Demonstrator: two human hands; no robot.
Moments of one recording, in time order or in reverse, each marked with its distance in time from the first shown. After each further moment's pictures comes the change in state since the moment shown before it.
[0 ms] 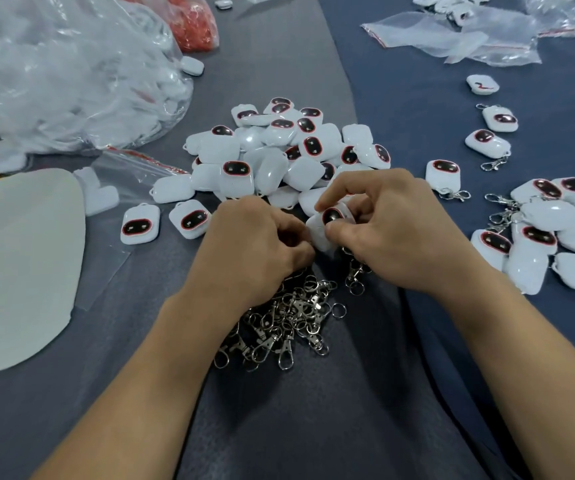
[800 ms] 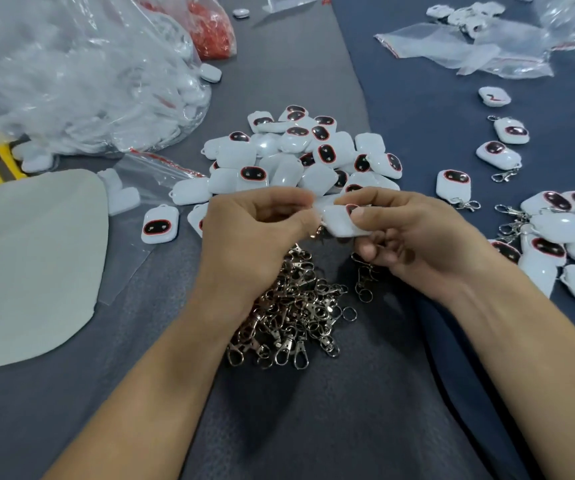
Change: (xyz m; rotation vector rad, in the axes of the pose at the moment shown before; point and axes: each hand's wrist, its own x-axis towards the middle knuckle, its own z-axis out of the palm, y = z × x) left_hand -0.003 0.005 -0.001 -0.700 0.241 -0.147; right_hand 0.006 0.004 -0.001 0.999 -0.143 0.452
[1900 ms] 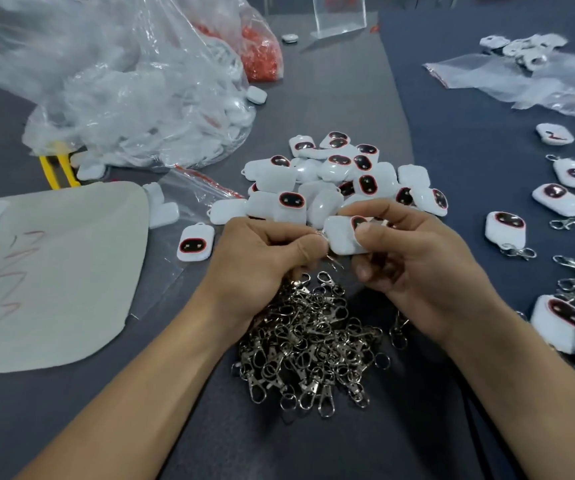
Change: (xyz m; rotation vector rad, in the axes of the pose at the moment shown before) left_hand 0.013 -0.002 -0.029 -0.063 -0.082 -0.066; right_hand 0.016 0.001 0.033 0.019 -0.074 -0.114
